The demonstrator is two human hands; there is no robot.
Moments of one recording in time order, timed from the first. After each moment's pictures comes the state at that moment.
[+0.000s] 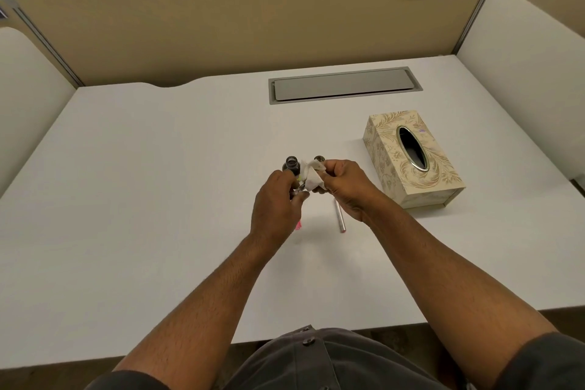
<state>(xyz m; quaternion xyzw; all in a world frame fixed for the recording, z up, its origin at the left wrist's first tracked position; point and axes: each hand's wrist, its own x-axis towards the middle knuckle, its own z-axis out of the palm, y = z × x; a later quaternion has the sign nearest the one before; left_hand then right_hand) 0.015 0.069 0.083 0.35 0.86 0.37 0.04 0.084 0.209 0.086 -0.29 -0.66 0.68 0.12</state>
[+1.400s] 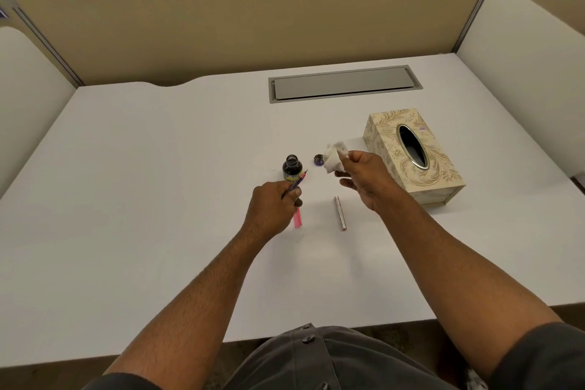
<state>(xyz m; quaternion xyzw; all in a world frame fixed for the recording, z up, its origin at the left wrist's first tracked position) 0.006 0.061 0.087 0.28 0.85 0.40 0.22 0.092 0.236 0.088 -0.40 -0.58 0.69 0.17</state>
